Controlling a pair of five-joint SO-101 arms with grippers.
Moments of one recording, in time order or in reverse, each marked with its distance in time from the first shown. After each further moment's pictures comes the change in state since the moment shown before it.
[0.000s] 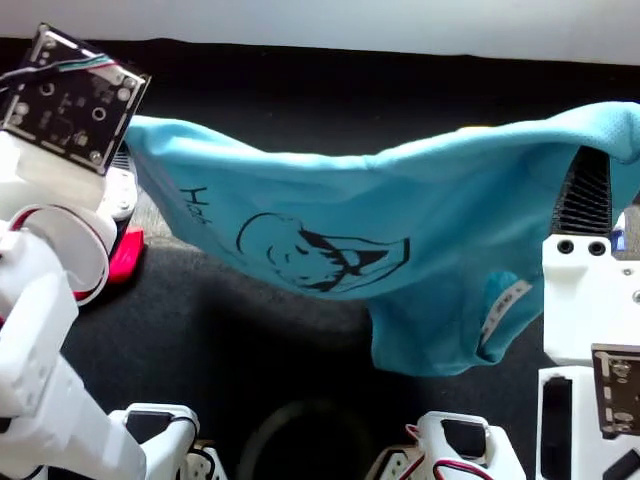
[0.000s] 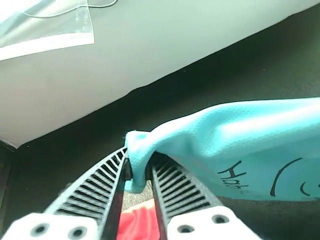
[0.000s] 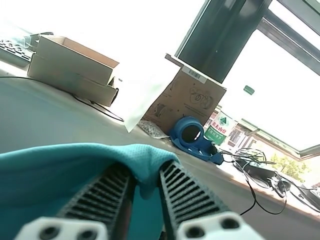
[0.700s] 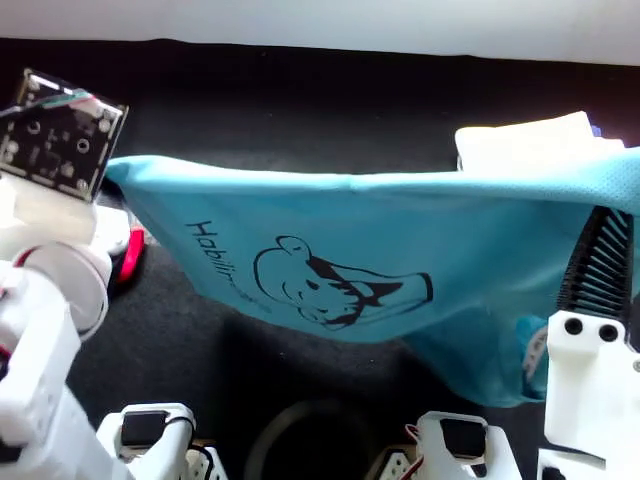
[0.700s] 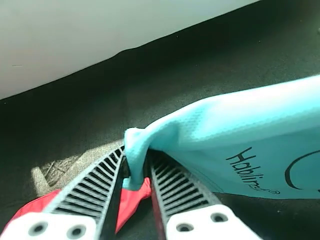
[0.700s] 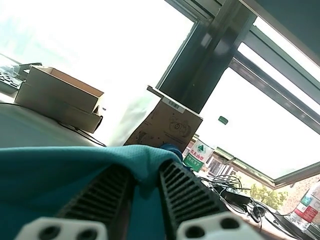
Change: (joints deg) left arm -5.2 -14.5 20.6 0.0 3.5; right arm 0.0 -5.8 -0.2 -2.3 2.3
